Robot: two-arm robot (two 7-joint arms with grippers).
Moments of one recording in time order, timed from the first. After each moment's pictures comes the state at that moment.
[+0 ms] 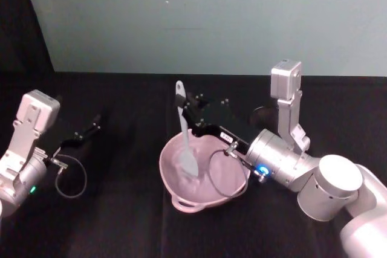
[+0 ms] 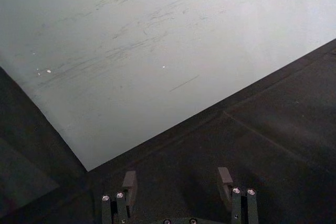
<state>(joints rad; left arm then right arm) -0.20 0.60 0.45 -1.41 -0.25 -0.12 0.03 0.36 0.25 -0.49 -1.32 0.50 -0.11 0.54</state>
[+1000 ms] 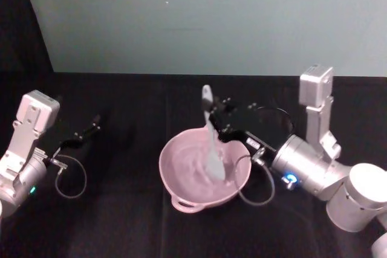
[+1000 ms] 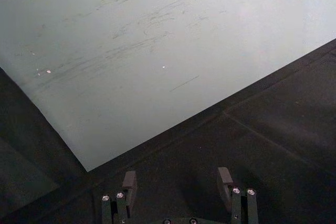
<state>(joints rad) -0.20 0.60 0.45 -1.41 -0.25 -0.12 0.03 0.28 0.34 -0.44 -1.44 0.47 -0.08 0.51</state>
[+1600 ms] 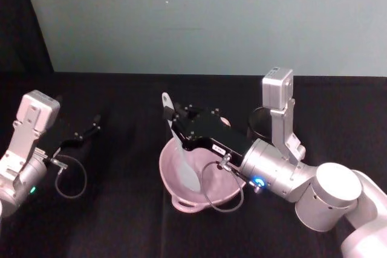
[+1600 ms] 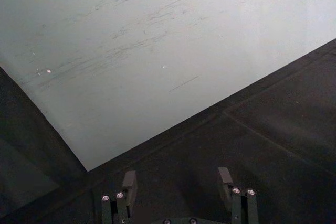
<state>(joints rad) -0.20 0.60 0.45 -1.41 -0.25 -0.12 0.03 0.32 0.27 -0.51 -1.41 0.48 -0.07 0.54</state>
